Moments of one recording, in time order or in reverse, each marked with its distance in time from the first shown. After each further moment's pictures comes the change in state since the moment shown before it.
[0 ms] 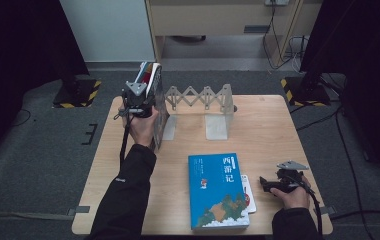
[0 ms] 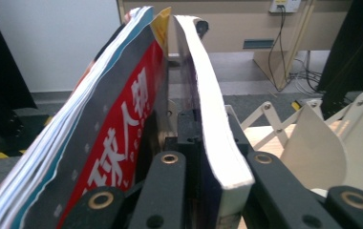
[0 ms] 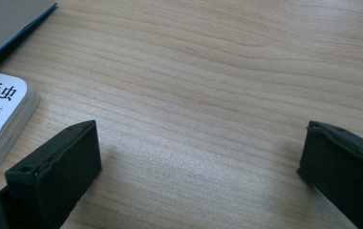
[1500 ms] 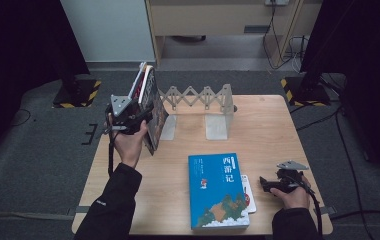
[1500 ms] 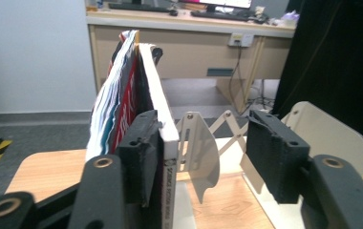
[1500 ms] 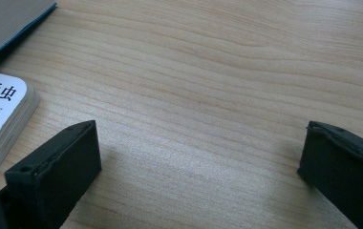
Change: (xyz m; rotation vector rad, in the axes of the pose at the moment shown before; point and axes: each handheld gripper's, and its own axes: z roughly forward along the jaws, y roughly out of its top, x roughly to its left) left arm 0.022 -0.020 -0.058 -0.132 -0.170 -0.051; right arm 0.000 0.000 0.000 0.000 -0.001 0.000
